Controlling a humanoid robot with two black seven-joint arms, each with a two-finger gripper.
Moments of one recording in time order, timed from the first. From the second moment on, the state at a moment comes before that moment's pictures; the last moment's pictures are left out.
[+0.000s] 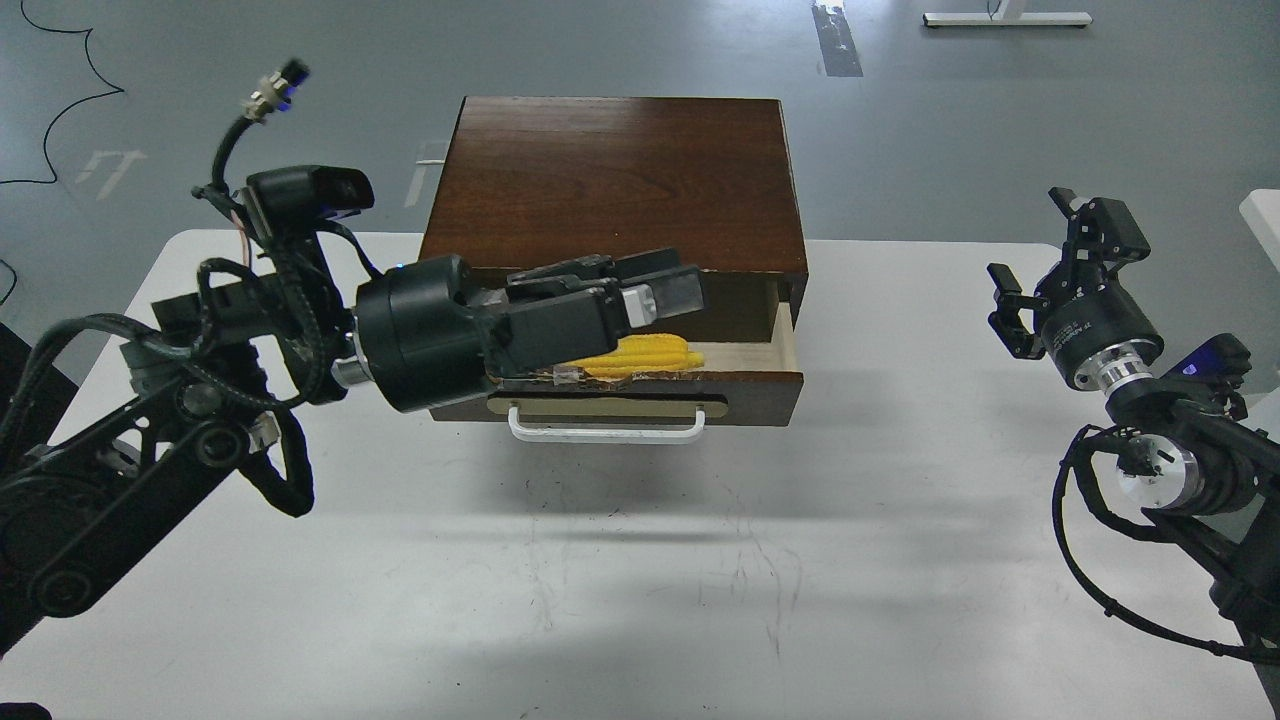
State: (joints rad) left arm -0.53 0.39 -0.85 -1.76 1.55 -0.49 -0.49; right arm 0.57 -0.58 0.57 0.99 -0.08 0.05 0.49
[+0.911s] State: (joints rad) left arm -0.18 0.38 -0.75 -1.50 1.43 -0.22 -0.49; right arm 0.55 -0.58 0.57 0.99 -0.08 0.05 0.49
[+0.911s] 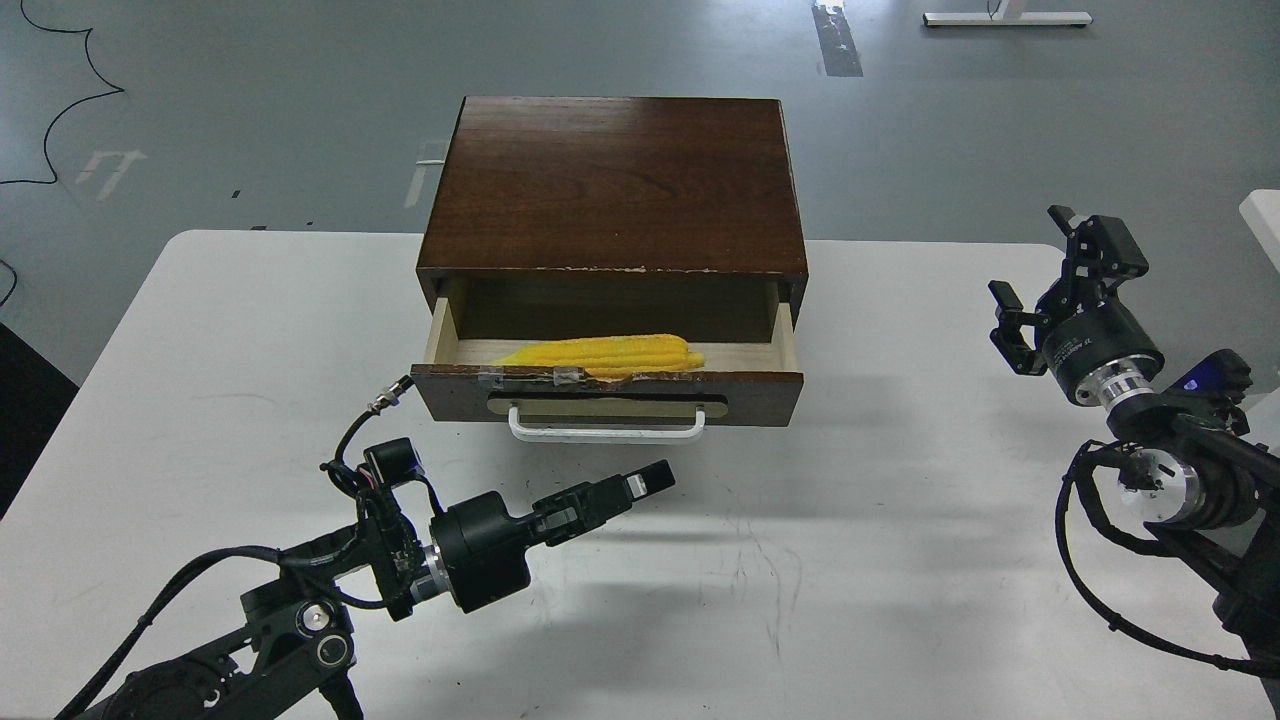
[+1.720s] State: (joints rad) left arm -0.19 0.41 -0.76 -1.45 1.42 -0.20 -0.49; right arm 0.54 -0.59 0.57 1.00 -0.08 0.05 0.49
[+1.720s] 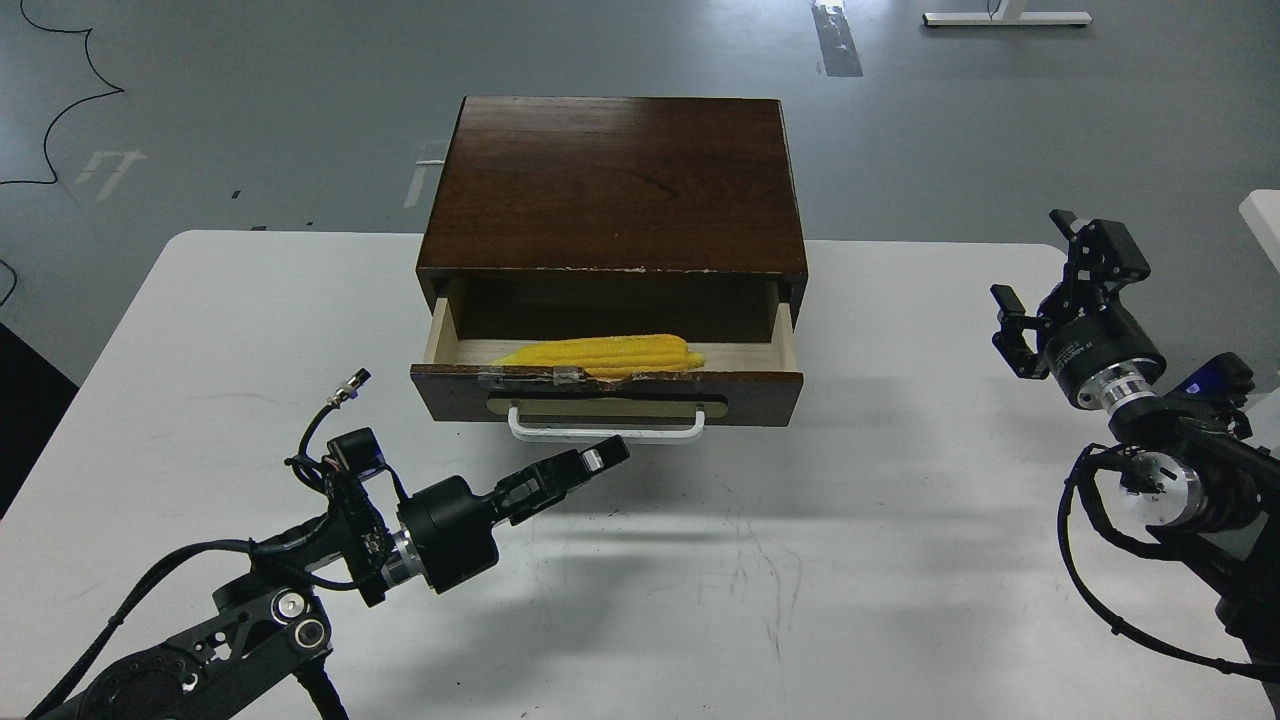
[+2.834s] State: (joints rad) left arm -0.24 0.43 -0.74 -1.42 1.43 -0.19 -0.49; right arm 0.54 -0.59 0.57 1.00 -0.08 0.04 0.49
